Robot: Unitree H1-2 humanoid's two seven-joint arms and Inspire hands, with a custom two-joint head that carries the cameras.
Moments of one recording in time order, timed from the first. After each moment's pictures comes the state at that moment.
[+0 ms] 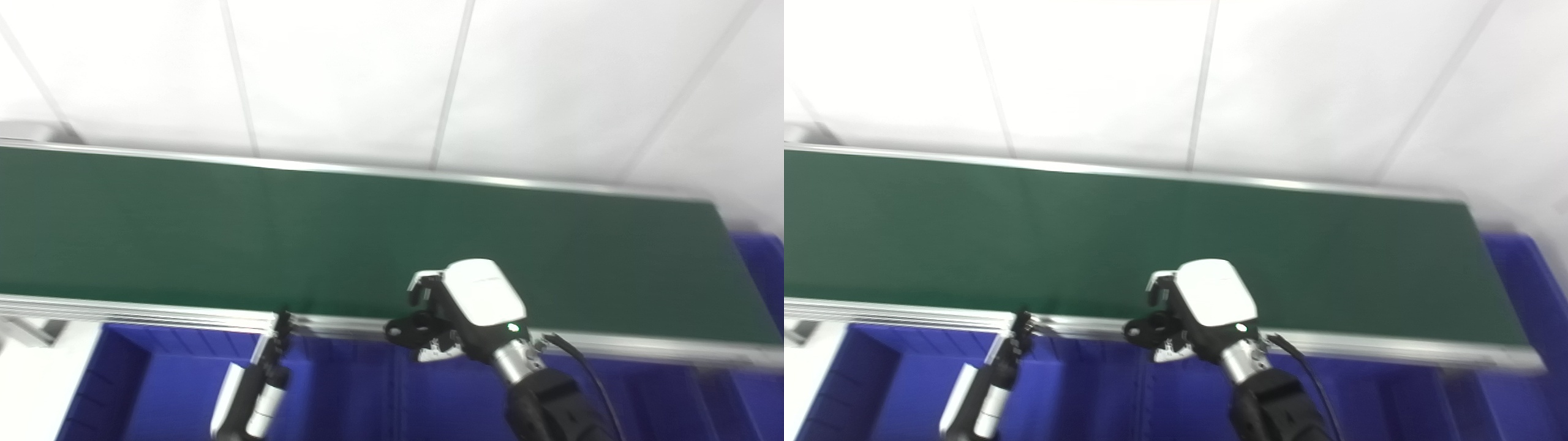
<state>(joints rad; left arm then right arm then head) 0.39 0.03 -0.21 -0.14 0.06 -0.14 -0.07 0.09 -0.18 0.40 -0.41 -1.16 0.20 0.32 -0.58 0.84</state>
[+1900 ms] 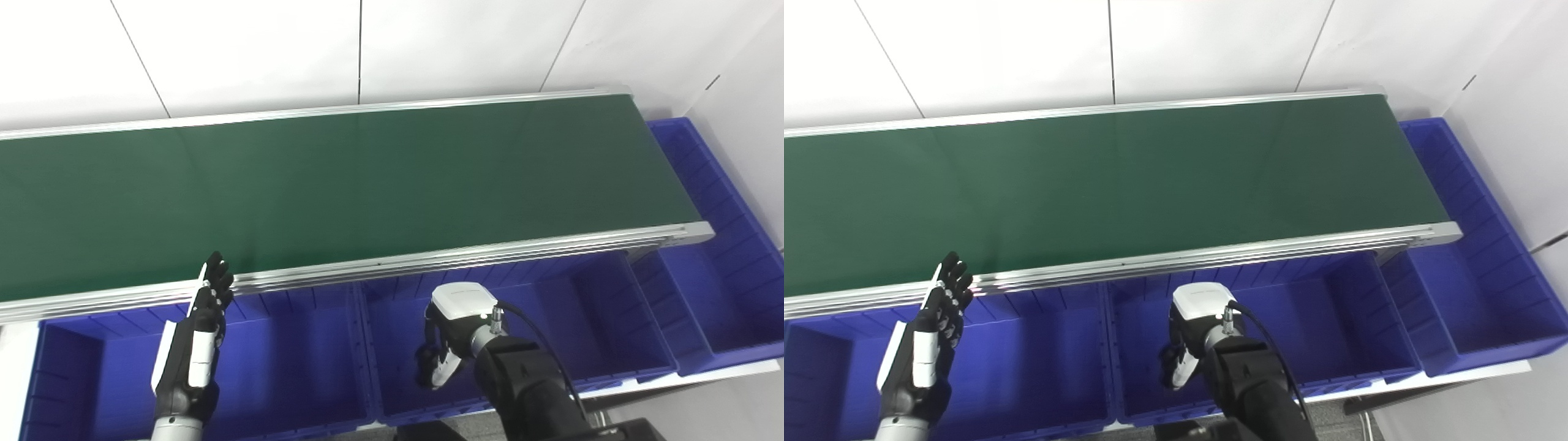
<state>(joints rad) 0.36 0.05 -0.18 -0.26 -0.02 0.04 -0.12 0.22 -0.09 0.28 -0.36 -1.52 0.30 0.91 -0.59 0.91</state>
